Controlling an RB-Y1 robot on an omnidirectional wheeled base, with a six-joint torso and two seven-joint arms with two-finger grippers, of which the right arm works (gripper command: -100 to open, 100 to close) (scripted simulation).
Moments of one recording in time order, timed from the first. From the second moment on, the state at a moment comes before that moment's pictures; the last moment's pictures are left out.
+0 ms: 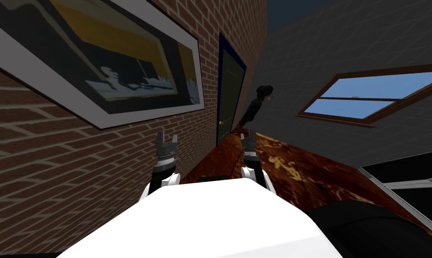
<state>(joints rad) 0.53 0.02 0.02 -2.25 0.09 -0.40 -0.17</state>
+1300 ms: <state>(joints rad) 0.42 -0.05 0.02 -1.97 0.16 -0.48 0.06</state>
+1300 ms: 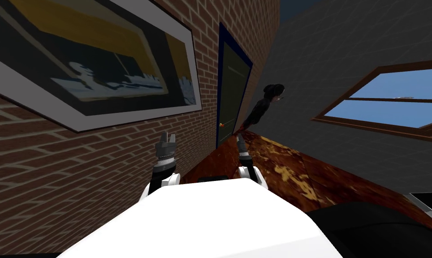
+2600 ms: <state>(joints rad) 0.29 -0.12 0.02 -1.63 0.23 -0.59 0.35</state>
